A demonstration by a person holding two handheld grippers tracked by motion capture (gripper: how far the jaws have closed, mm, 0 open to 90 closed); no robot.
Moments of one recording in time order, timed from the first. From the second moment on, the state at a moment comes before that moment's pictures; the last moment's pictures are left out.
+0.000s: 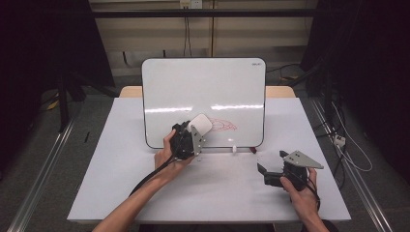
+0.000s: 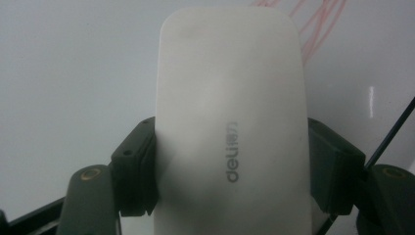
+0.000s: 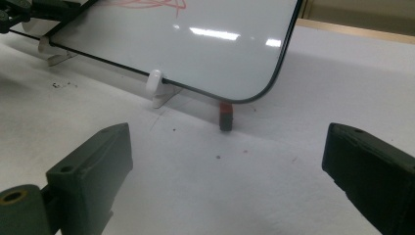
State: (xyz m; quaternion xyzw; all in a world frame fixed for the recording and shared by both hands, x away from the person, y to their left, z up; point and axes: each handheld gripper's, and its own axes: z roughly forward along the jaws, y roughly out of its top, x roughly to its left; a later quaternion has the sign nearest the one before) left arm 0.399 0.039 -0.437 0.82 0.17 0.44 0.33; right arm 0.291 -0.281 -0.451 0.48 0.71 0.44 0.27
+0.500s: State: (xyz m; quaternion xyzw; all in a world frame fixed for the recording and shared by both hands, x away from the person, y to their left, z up) left arm 0.420 0.059 -0.415 0.82 0.20 0.43 0.33; right arm 0.290 -0.284 -0.452 0.48 0.70 0.44 0.28
